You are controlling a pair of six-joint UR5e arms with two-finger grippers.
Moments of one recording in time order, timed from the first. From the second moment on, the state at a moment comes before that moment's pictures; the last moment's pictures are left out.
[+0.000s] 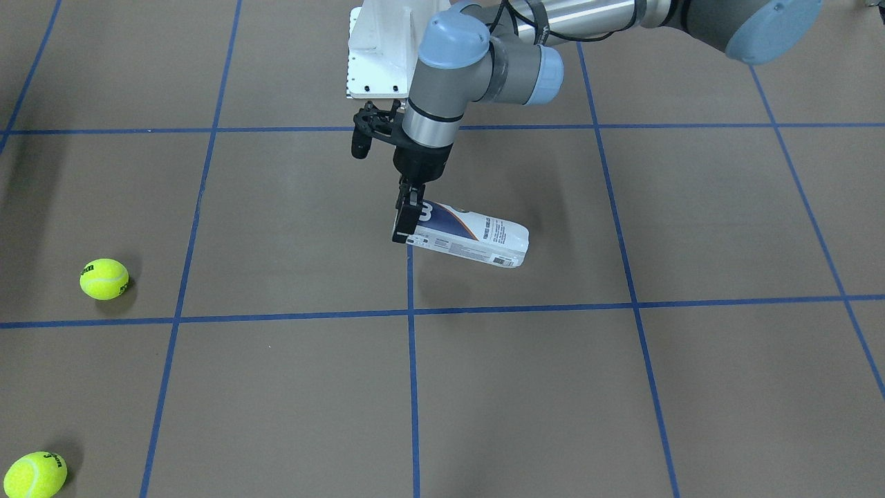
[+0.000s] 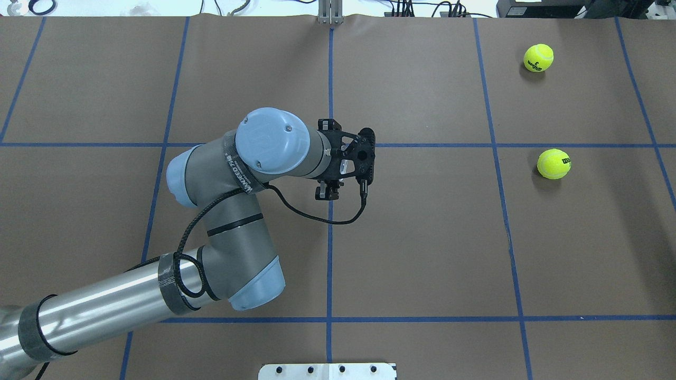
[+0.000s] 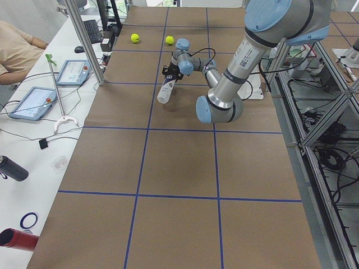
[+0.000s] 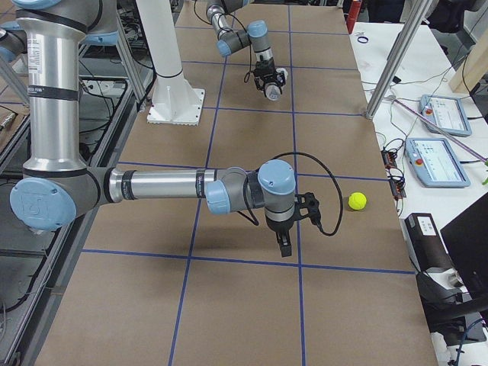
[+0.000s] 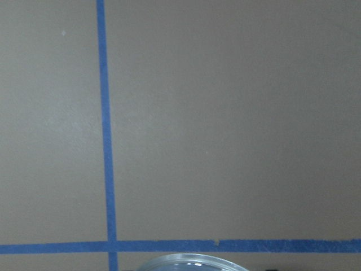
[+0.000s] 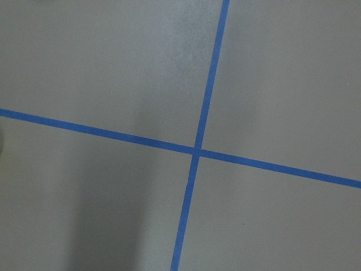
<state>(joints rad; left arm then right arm) -0.51 -2.38 -1.58 -1.93 -1.71 0.35 1.54 -1.63 1.69 -1.40 2.29 -0.01</state>
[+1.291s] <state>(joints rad) -0.54 -2.38 -1.27 -3.22 -1.62 -0.34 1.54 -1.63 1.70 -1.40 2.30 -0.01</state>
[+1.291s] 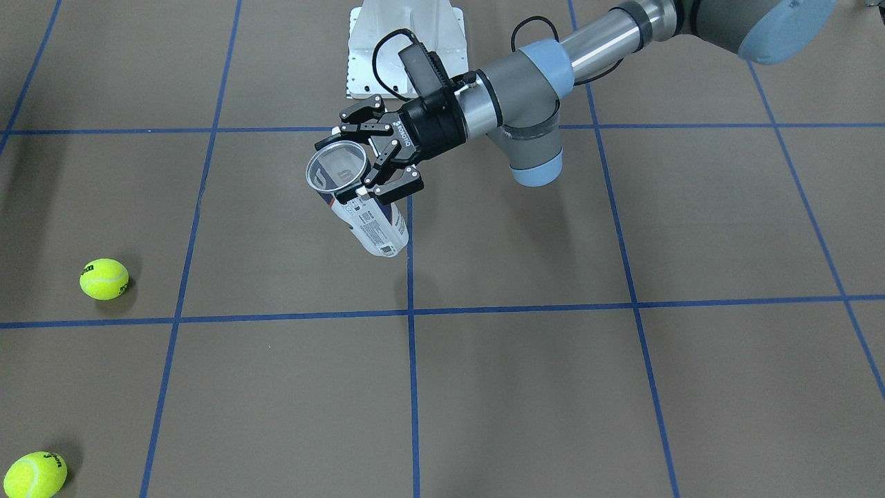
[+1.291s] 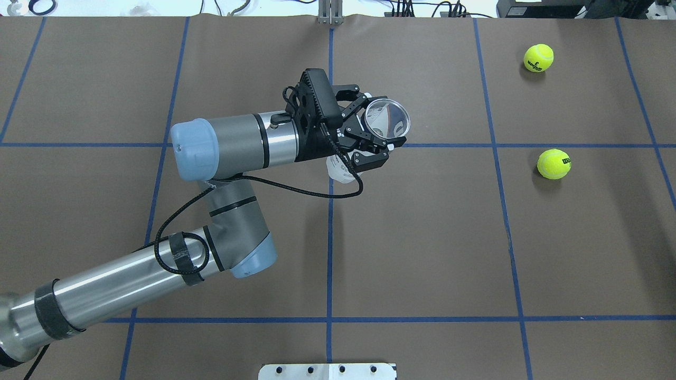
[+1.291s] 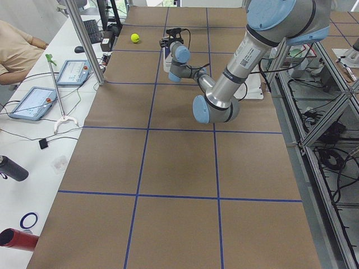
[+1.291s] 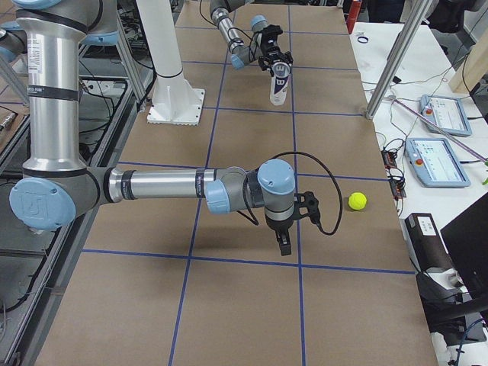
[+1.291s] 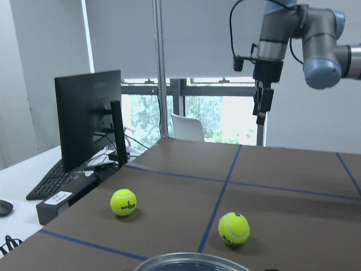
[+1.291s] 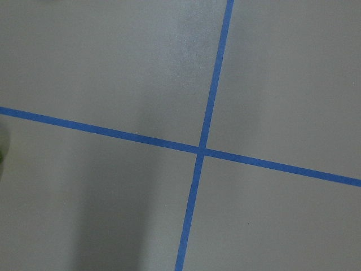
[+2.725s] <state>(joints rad) -0.52 -2.39 -0.96 -3.61 -1.43 -0.58 1.54 -1.63 1.70 -1.40 2.30 -0.01</state>
